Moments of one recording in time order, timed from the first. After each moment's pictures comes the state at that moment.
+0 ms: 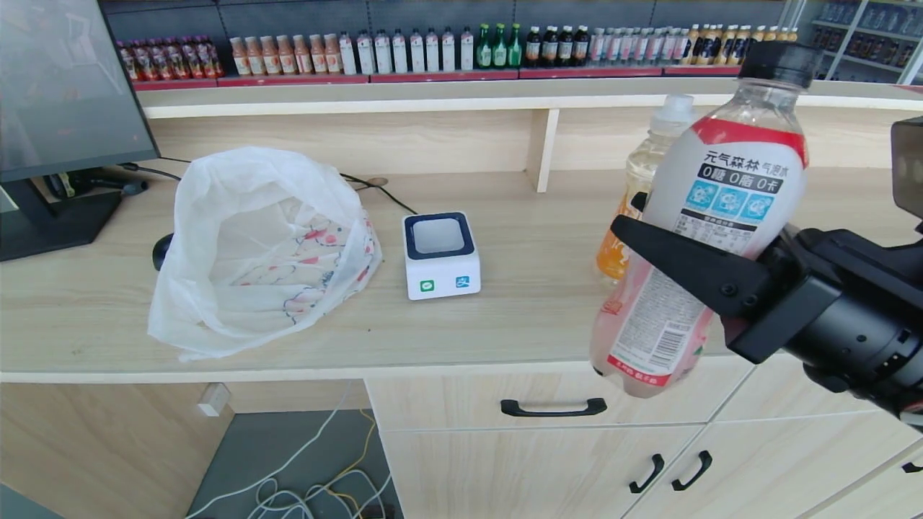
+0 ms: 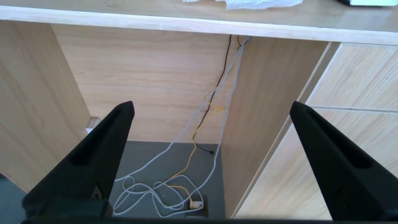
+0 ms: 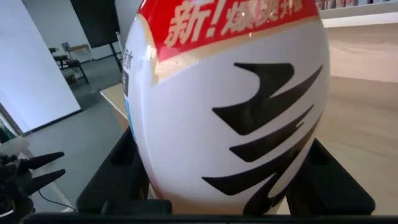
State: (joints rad) left arm 0.00 0.00 0.00 0.00 0.00 0.00; right arm 0.64 1.43 -0.55 -1.22 0.30 0.19
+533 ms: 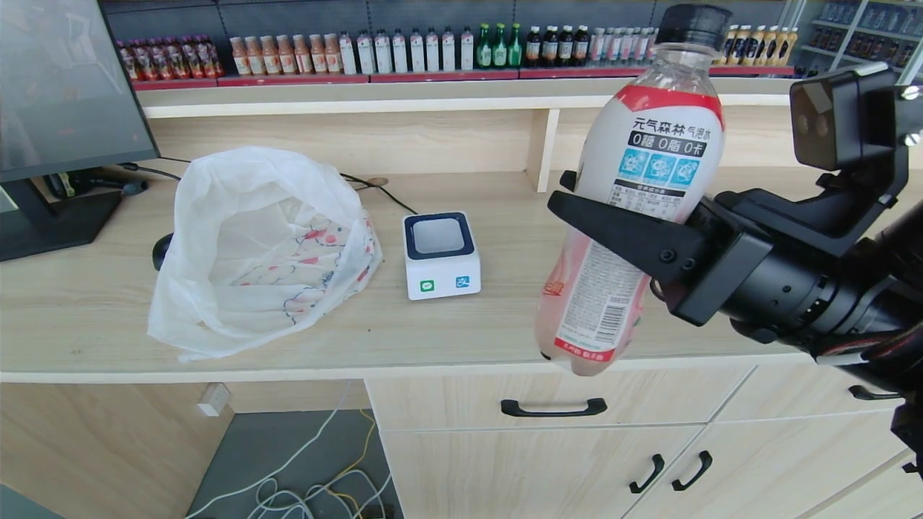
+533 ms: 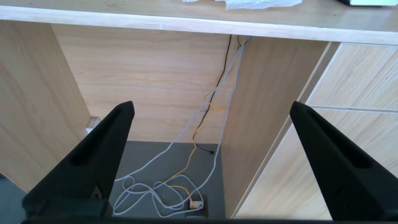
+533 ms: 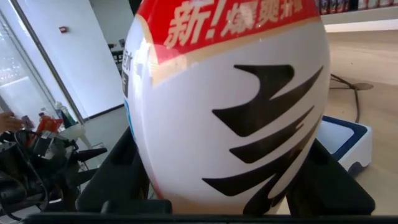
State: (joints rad) left arm 0.00 0.00 0.00 0.00 0.00 0.00; right arm 0.64 1.56 -0.73 -1.22 0.50 0.28
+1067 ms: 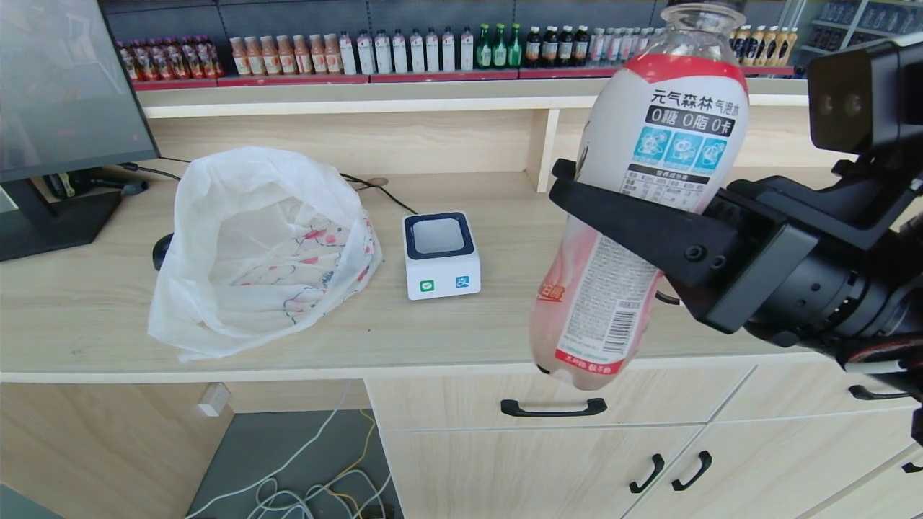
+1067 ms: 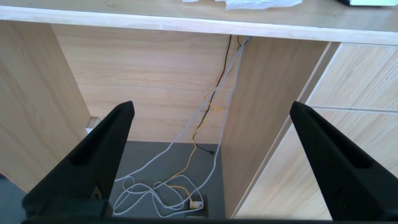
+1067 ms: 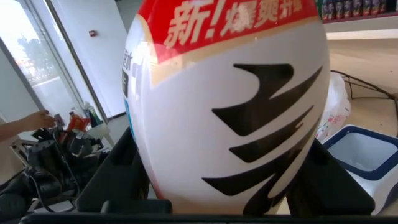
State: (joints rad) left arm 0.00 0.00 0.00 0.00 0.00 0.00; right arm 0.68 1.54 -0.74 -1.22 0.54 0.32
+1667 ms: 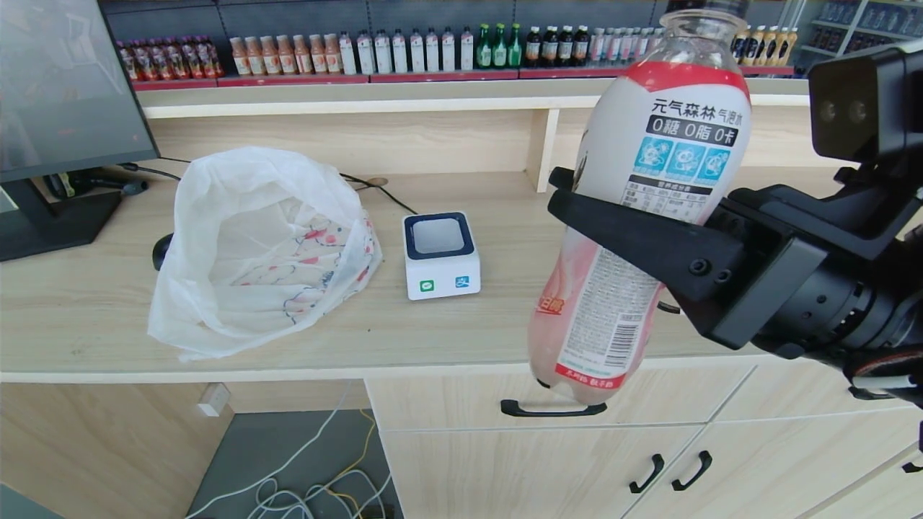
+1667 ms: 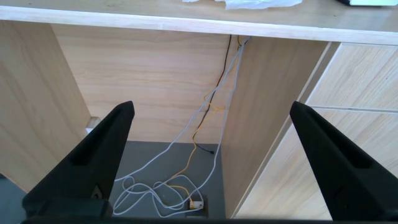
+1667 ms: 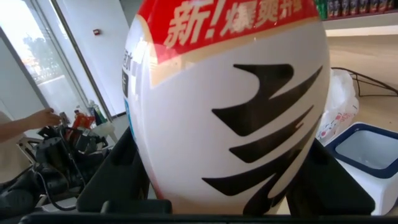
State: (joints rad) left arm 0.00 0.00 0.00 0.00 0.00 0.00; right arm 0.70 1.53 -0.73 -1.22 0.54 0.33
